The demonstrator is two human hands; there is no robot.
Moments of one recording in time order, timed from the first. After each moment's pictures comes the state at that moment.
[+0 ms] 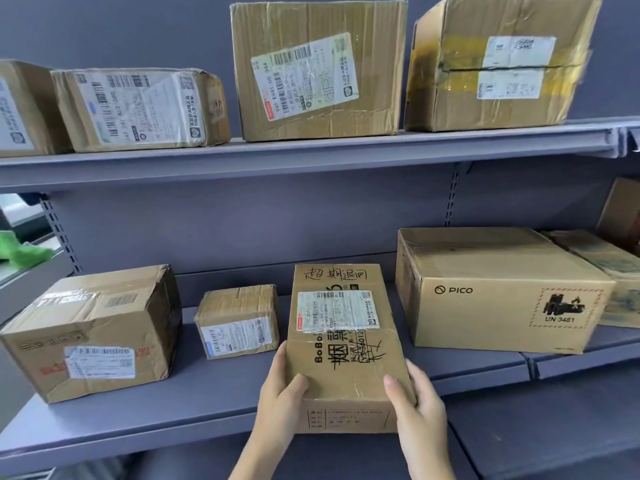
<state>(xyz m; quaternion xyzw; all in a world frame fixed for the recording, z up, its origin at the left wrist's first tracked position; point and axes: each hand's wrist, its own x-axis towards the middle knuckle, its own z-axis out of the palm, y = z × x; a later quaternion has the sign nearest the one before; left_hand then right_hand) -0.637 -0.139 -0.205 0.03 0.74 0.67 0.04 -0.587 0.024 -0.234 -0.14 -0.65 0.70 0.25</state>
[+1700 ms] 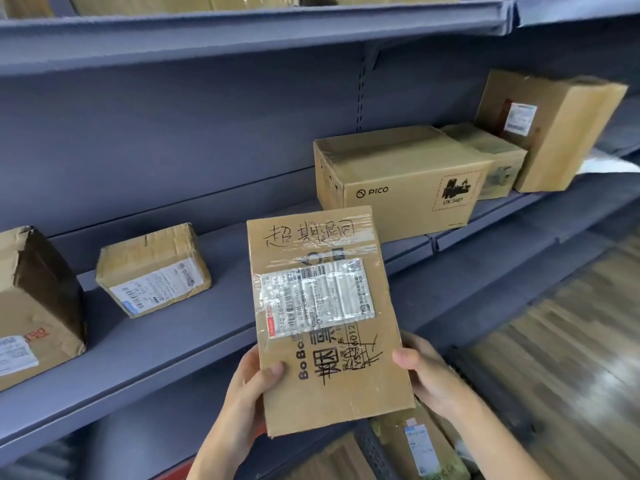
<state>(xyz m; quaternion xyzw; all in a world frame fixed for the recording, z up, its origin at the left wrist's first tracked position) -0.590 -0.166 -0.248 0.09 0.58 0.73 0.34 -0.494 0.070 -0.264 -0.13 -0.59 0.79 0.02</state>
